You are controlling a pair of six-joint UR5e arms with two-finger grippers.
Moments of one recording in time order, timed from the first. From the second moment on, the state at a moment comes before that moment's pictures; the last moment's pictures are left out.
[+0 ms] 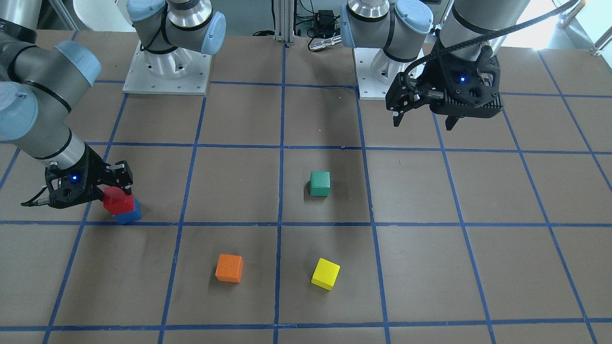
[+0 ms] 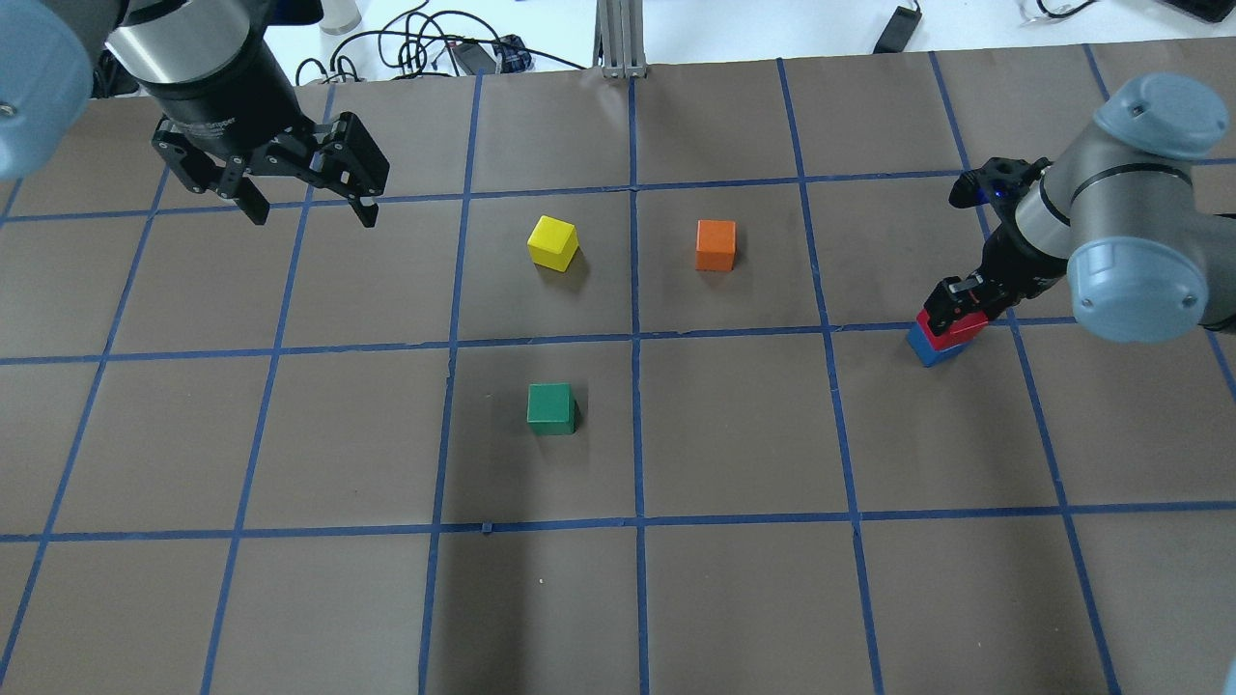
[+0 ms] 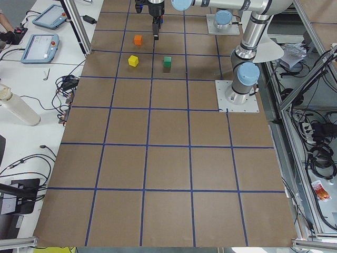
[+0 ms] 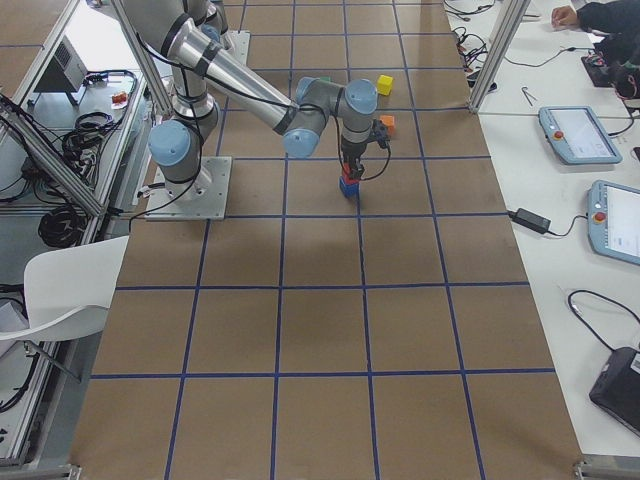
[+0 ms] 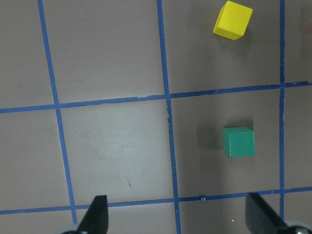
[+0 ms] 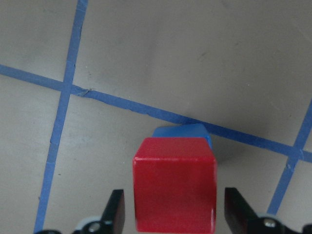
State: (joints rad) left arm -1.57 -1.60 -1.48 -1.64 1.59 0.07; right arm 1.26 -1.38 1.98 -2.12 -1.49 -0.59
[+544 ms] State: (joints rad) left arm -1.57 -1.60 -1.48 -1.64 1.59 0.07; right arm 1.26 -1.44 1.88 -1.98 -1.54 -0.57
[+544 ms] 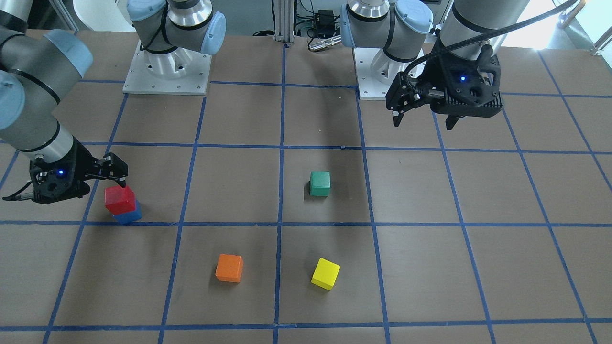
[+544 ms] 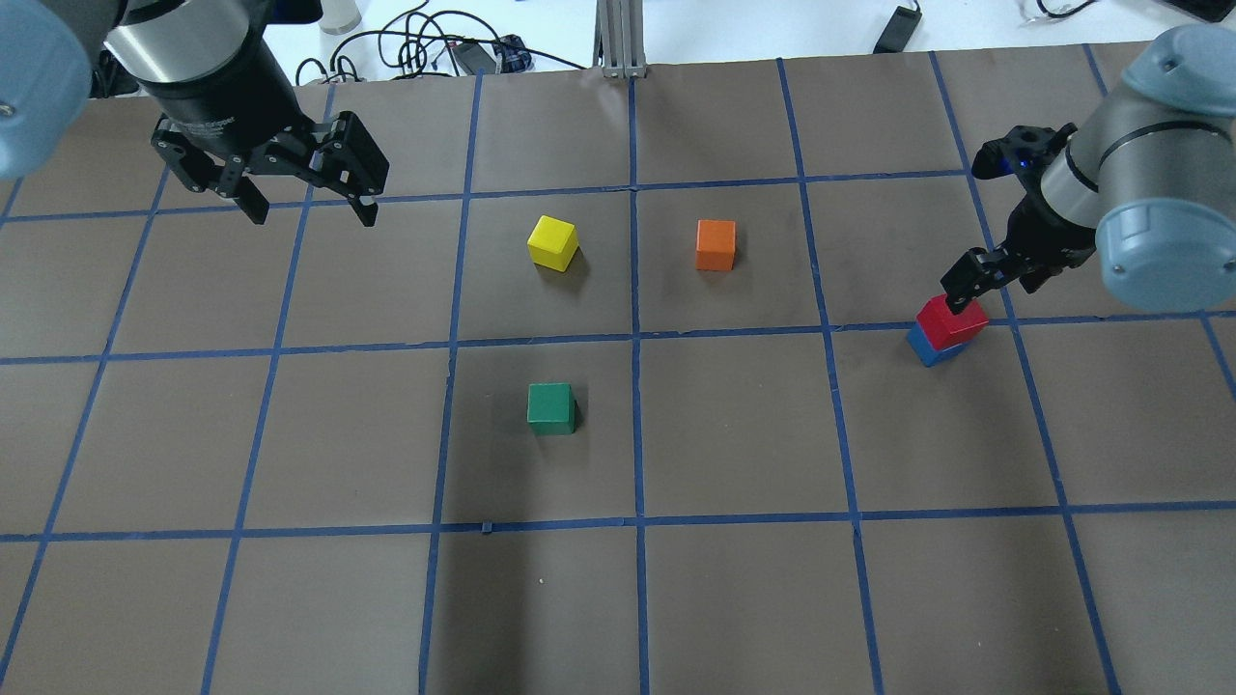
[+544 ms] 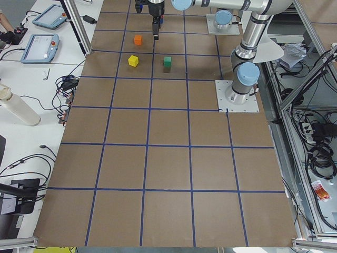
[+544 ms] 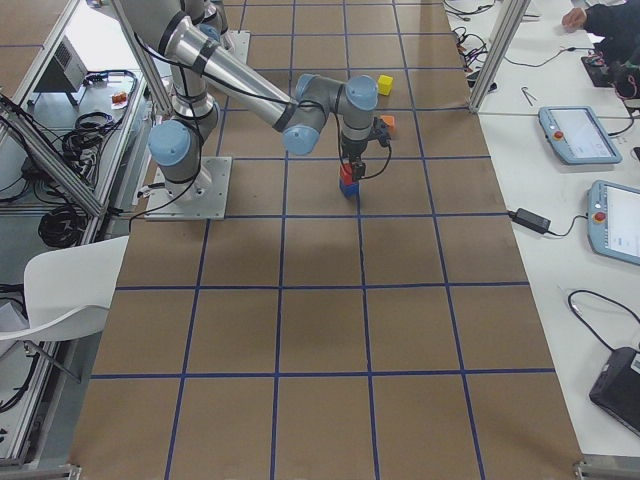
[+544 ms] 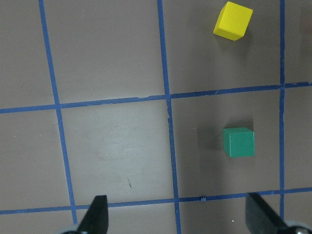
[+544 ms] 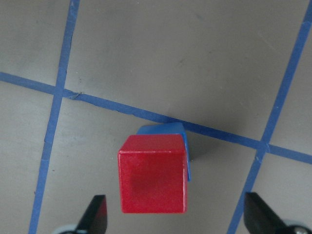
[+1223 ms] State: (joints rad) left arm -1.57 -1.61 -1.48 -1.64 1.59 0.07; right arm 1.30 -1.64 1.74 -1.58 -1.54 -0.24
